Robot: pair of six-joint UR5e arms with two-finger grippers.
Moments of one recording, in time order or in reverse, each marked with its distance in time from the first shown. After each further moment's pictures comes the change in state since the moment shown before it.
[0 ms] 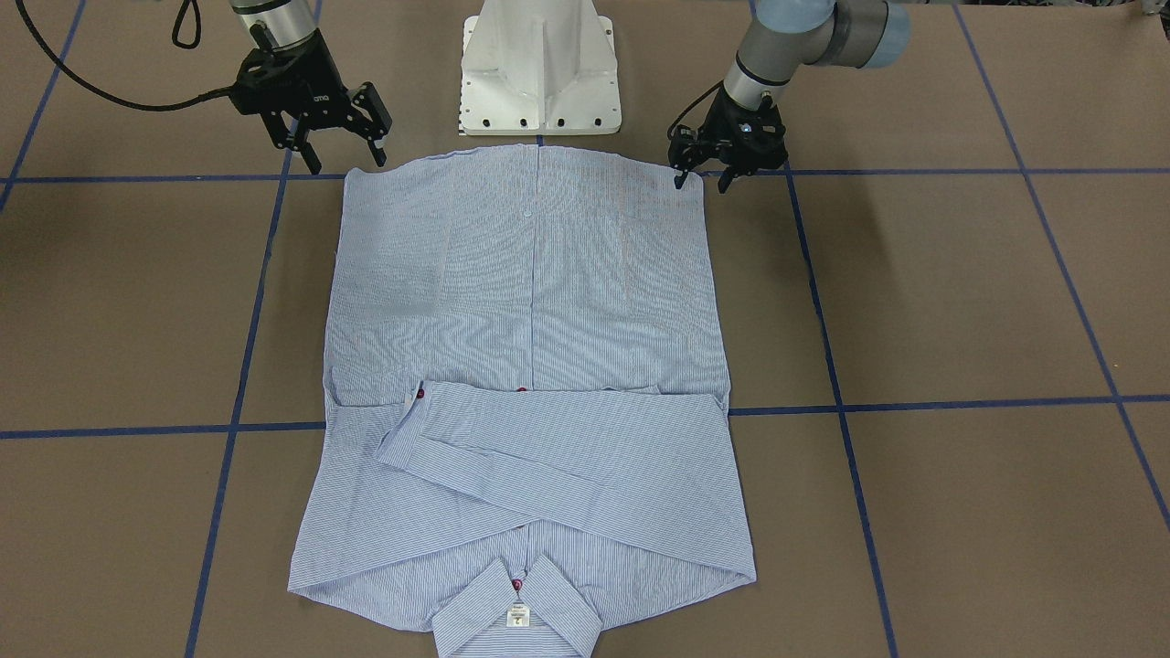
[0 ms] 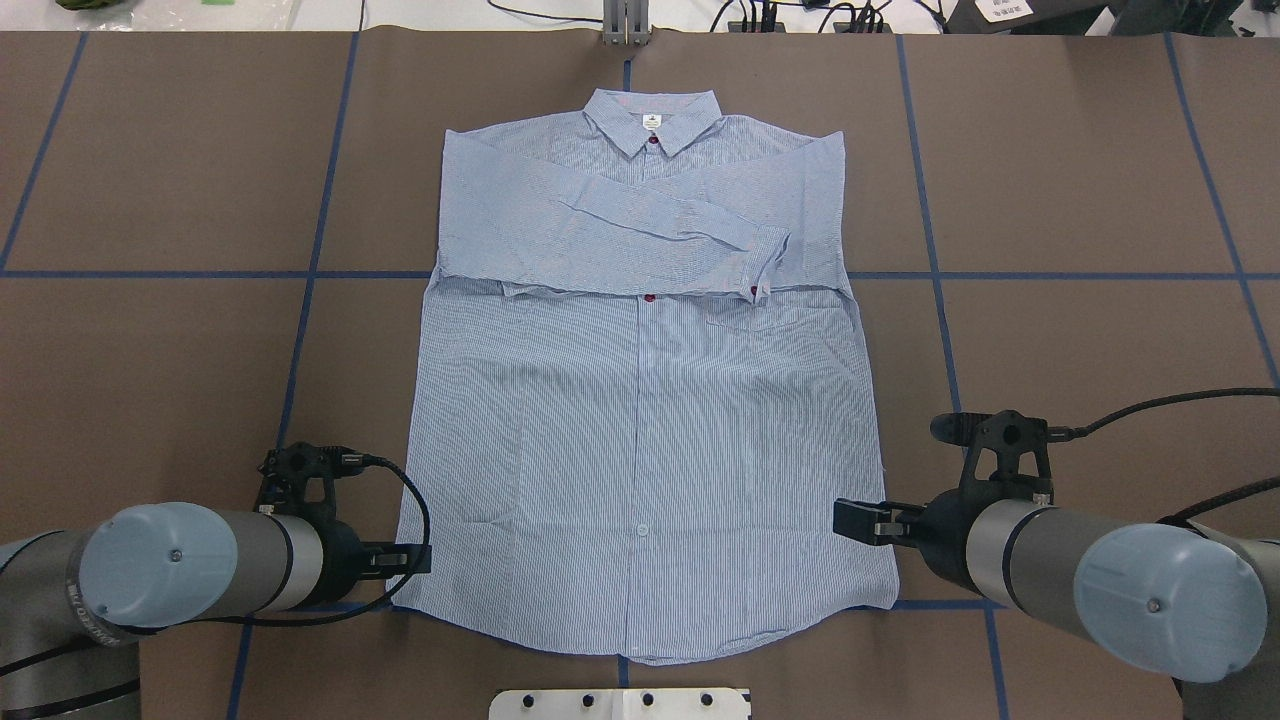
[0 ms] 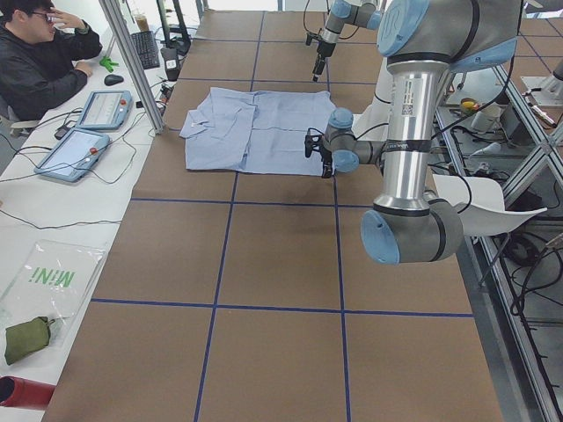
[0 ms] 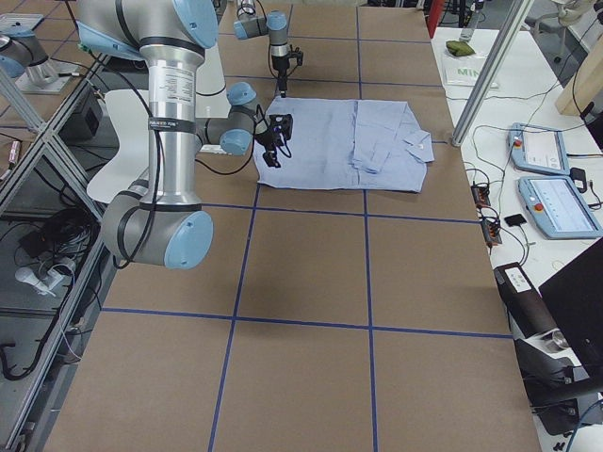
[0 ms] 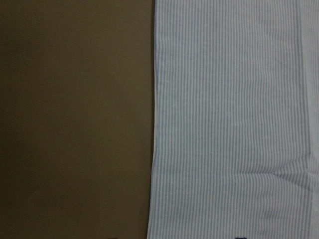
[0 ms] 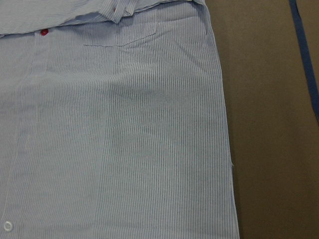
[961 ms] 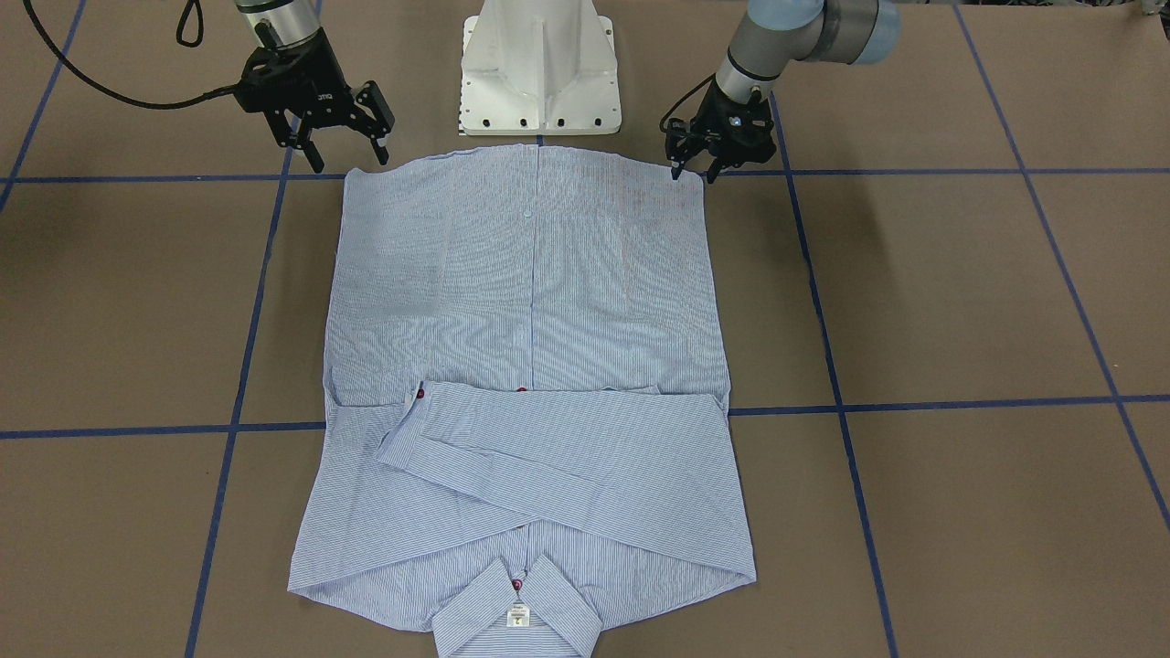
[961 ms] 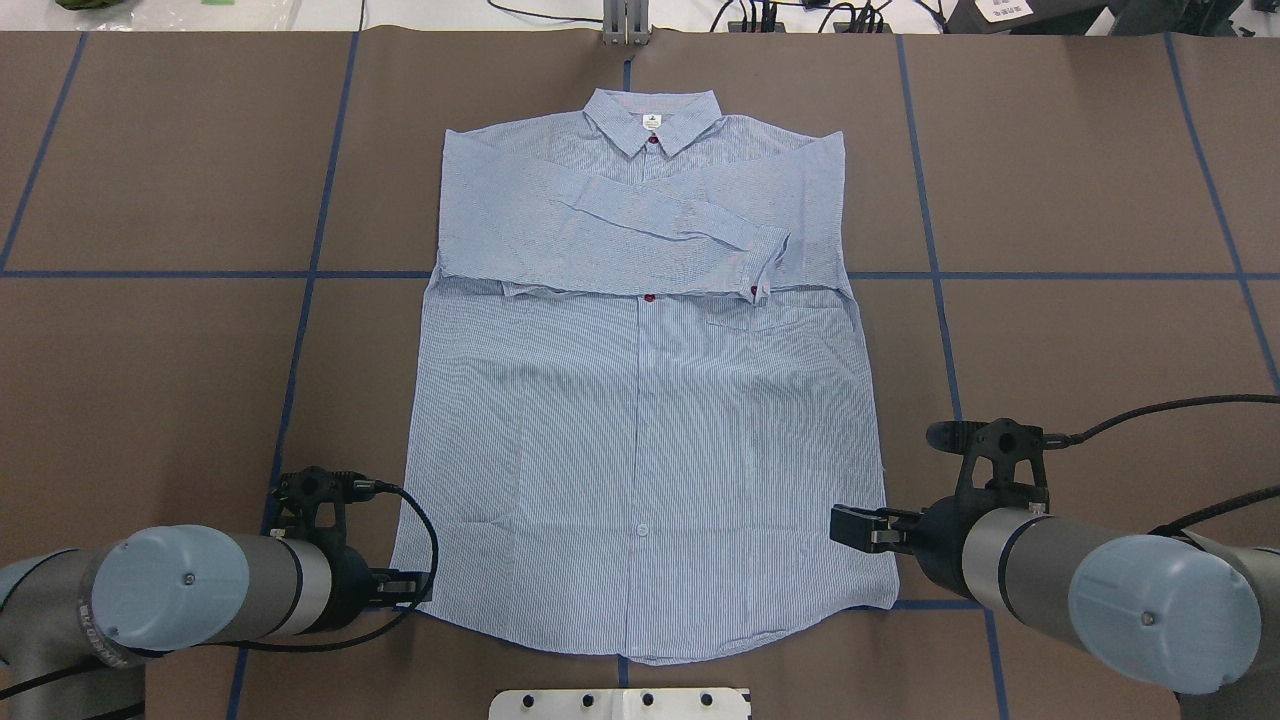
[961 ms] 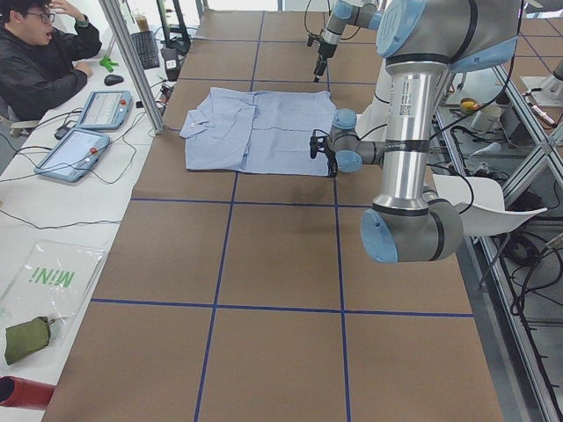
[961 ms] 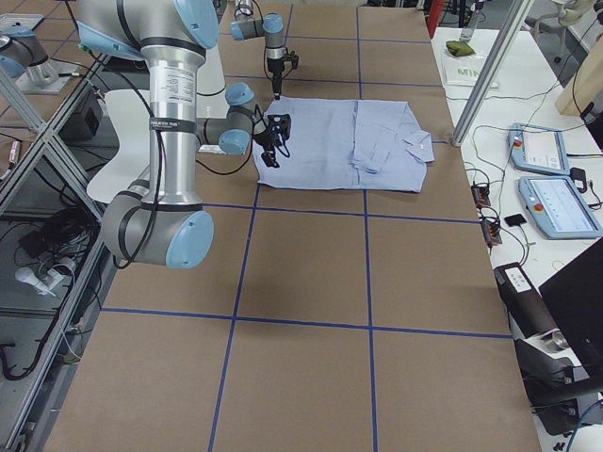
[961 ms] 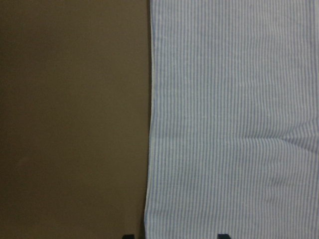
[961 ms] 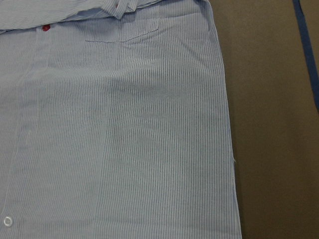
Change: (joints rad) left arm 0.038 -0.003 0.000 0.007 -0.008 0.000; right arm -0.016 0.000 0.000 0.000 -0.016 0.002
